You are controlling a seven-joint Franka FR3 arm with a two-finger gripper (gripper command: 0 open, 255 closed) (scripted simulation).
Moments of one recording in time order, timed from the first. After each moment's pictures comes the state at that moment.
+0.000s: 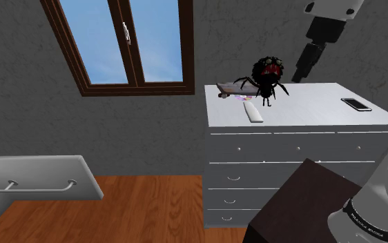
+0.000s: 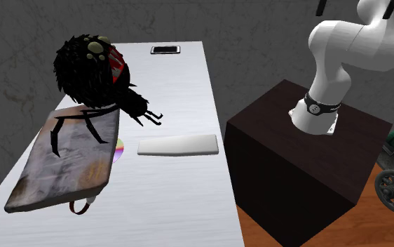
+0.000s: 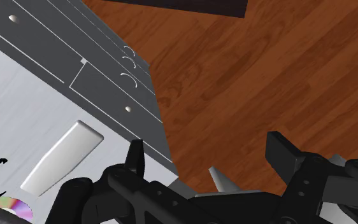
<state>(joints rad) 0.02 -0.80 -0.05 -2.29 0.10 1.60 -0.15</state>
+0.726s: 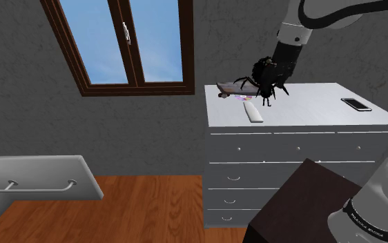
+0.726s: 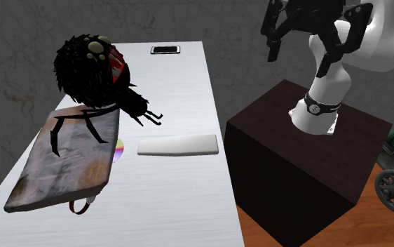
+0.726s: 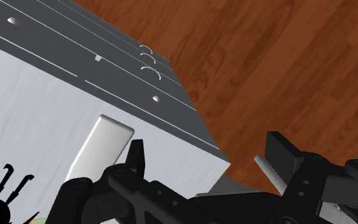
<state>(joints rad) -0.05 -0.54 -0.03 -2.29 0.08 1.83 0.00</state>
